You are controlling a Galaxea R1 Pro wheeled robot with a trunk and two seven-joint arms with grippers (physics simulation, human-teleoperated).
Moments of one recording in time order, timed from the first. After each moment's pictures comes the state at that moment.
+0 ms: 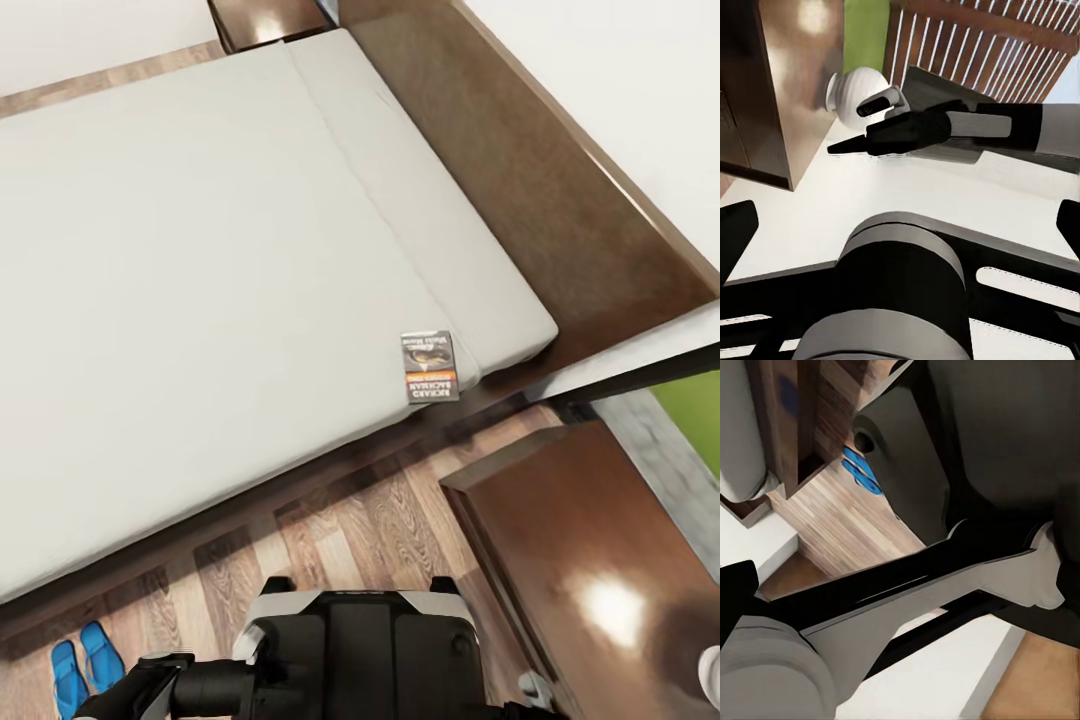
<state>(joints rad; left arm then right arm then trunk) -0.51 0.15 -0.27 -0.31 0.31 0.13 -1.52 -0.38 -0.23 -0.03 -0.26 -0.24 0.30 1.09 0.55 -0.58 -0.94</state>
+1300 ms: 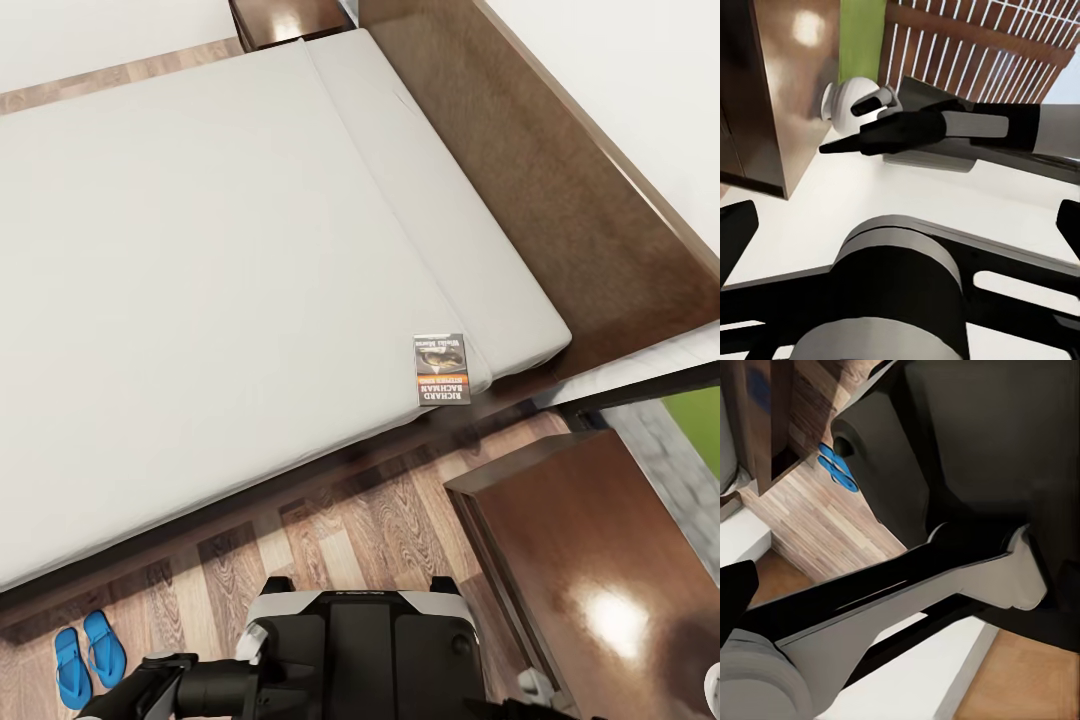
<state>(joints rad) -0.51 0.14 -0.27 -0.31 0.31 0.13 -1.52 -0.38 -0.23 -0.04 -0.27 -0.24 0.30 1.02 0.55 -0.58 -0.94</state>
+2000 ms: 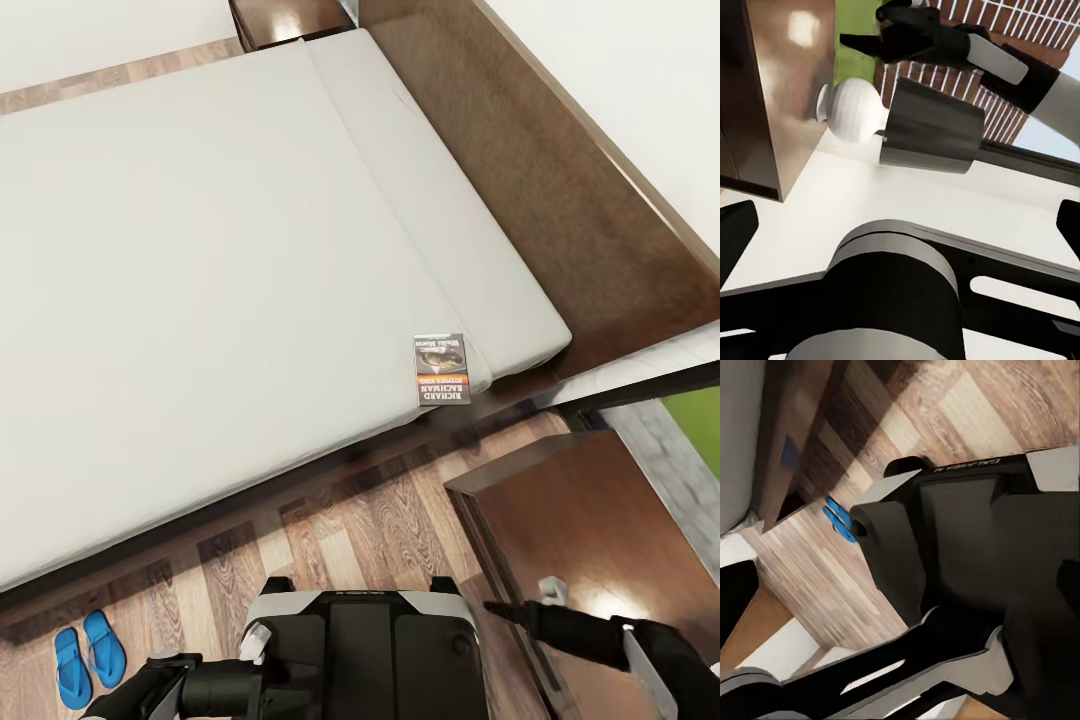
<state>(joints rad) -0.51 0.13 -0.27 -0.31 0.31 0.13 -1.52 -0.38 -0.32 -0.11 -0.73 -0.25 0.60 1.01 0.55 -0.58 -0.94</state>
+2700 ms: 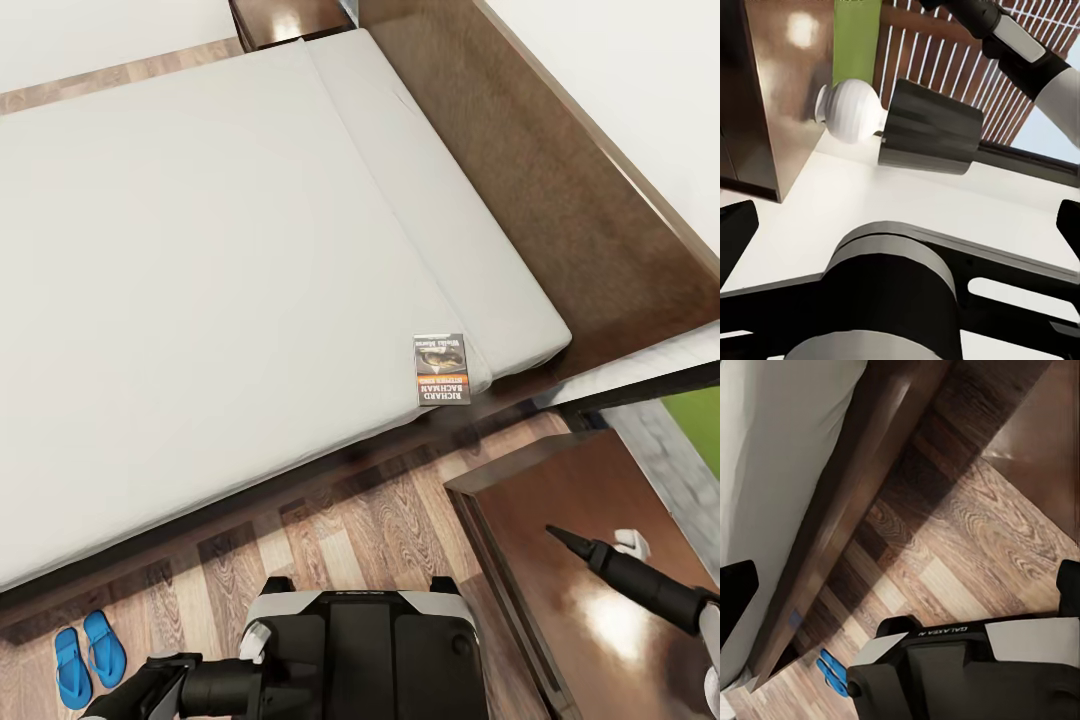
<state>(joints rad) -0.51 0.13 -0.26 -0.31 0.31 0.13 -1.52 -0.38 -0.31 -0.55 -0.96 -0.25 0.68 0.99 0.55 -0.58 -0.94</state>
